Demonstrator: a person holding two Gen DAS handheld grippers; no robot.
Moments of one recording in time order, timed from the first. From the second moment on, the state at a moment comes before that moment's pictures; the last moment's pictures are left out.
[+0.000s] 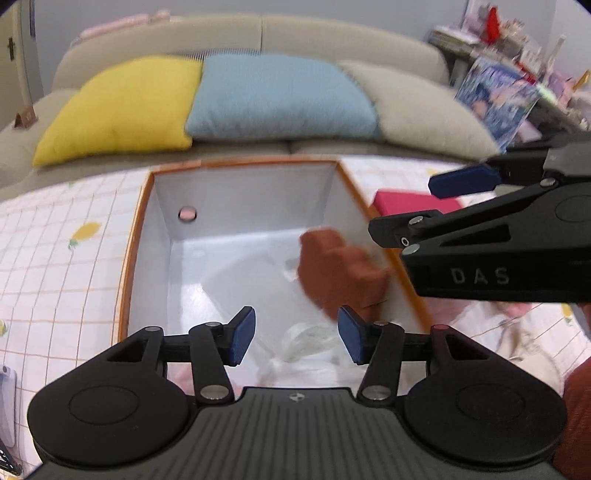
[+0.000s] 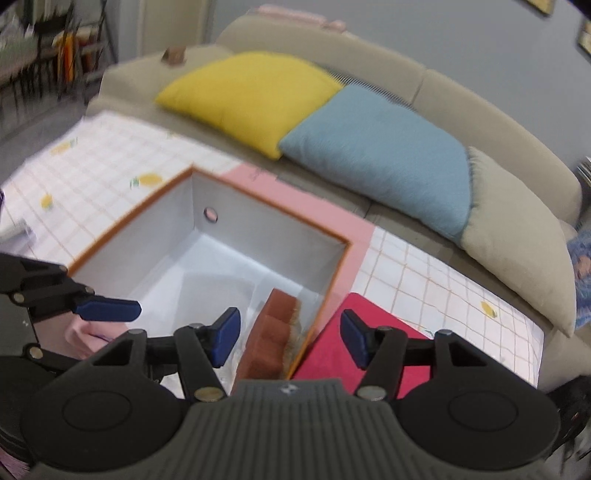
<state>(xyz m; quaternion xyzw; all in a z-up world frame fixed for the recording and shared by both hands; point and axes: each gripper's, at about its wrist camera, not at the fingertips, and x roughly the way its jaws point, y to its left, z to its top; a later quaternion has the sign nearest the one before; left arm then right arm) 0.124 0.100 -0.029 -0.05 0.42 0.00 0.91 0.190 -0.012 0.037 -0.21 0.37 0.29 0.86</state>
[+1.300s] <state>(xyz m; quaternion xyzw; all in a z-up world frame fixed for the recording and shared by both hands) 0.098 -0.041 -0.089 -0.04 0.46 -0.19 0.87 0.141 -0.236 -0.069 -0.13 0.51 0.13 0.84</state>
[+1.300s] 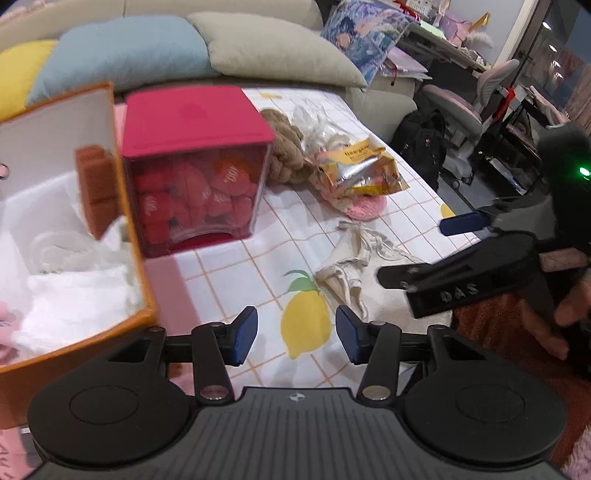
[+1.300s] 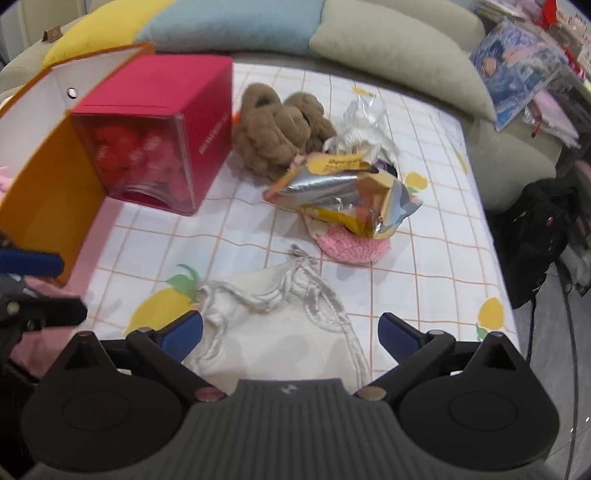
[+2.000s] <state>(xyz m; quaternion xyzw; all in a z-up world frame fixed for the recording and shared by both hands) 0.141 -0.114 -0.140 -0.08 0.52 -0.22 0.82 0.181 -0.308 -0.107 0.03 0.62 0.04 0.78</state>
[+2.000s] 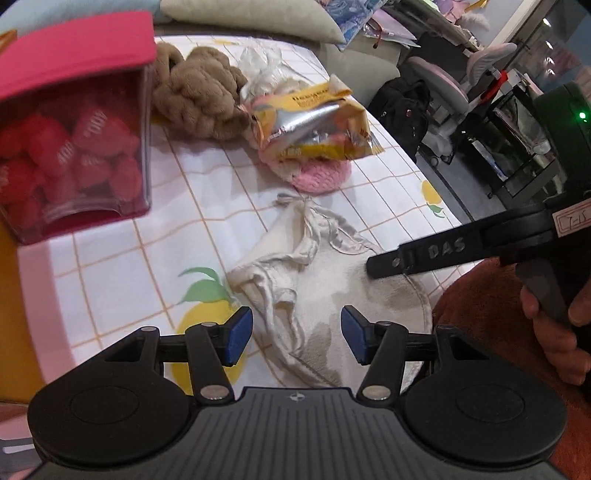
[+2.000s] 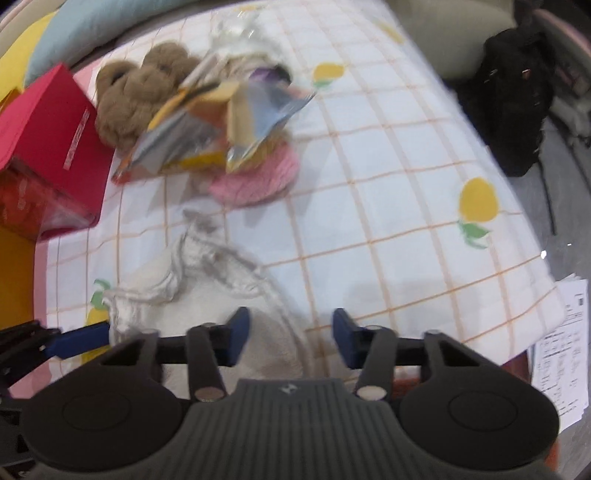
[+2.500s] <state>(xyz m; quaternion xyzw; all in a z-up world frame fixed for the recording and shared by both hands) 0.141 -0.144 -0.135 -0.06 0.52 -0.24 0.82 0.177 -0.292 -0.109 0.10 0.63 0.14 0.76</state>
